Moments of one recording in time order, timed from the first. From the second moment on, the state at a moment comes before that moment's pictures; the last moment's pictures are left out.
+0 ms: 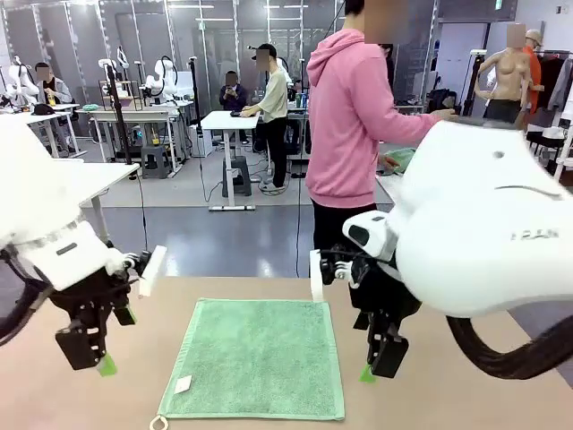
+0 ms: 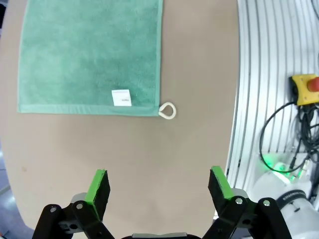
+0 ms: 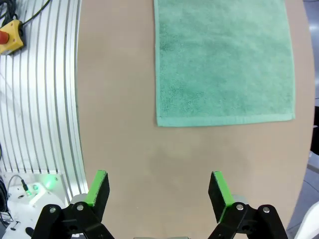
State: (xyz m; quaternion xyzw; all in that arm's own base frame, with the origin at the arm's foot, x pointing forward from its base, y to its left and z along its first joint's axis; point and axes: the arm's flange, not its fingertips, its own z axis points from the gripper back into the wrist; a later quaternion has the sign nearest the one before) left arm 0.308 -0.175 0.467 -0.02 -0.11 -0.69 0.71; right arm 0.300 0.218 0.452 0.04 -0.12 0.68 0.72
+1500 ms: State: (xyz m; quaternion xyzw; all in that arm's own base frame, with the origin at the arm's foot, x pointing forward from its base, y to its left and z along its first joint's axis) left arm 0.347 -0.207 0.318 -0.09 -0.02 -0.68 0.73; right arm 0.351 0.238 0.325 0.04 -0.09 0.67 0.73
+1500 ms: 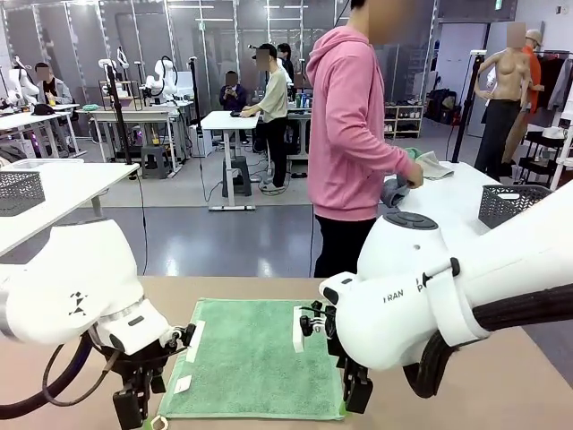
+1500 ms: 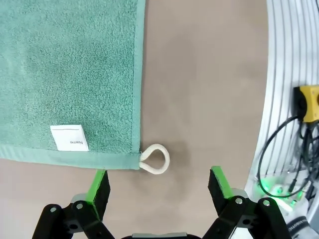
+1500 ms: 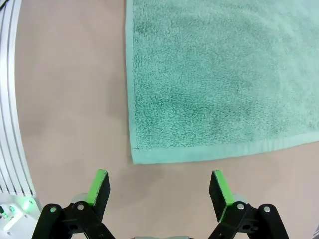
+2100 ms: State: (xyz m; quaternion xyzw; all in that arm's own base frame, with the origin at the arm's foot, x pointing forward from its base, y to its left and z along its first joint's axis) left arm 0.355 -0.204 0.303 -0.08 -0.03 -0.67 0.73; right arm 0.349 0.240 0.308 0.04 -0.07 0.68 0.73
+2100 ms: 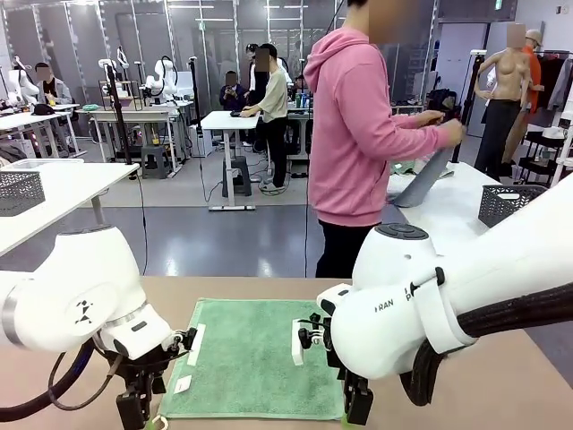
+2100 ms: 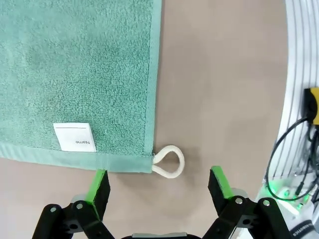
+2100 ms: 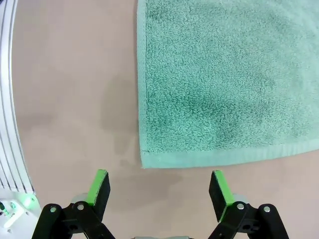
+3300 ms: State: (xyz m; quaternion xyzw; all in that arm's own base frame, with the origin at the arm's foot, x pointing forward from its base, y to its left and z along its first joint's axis) left arm 0.360 -0.217 0.291 -0.07 -0.04 -0.68 0.73; right arm 0.366 0.250 0.284 0.06 -0.01 0.68 0.73
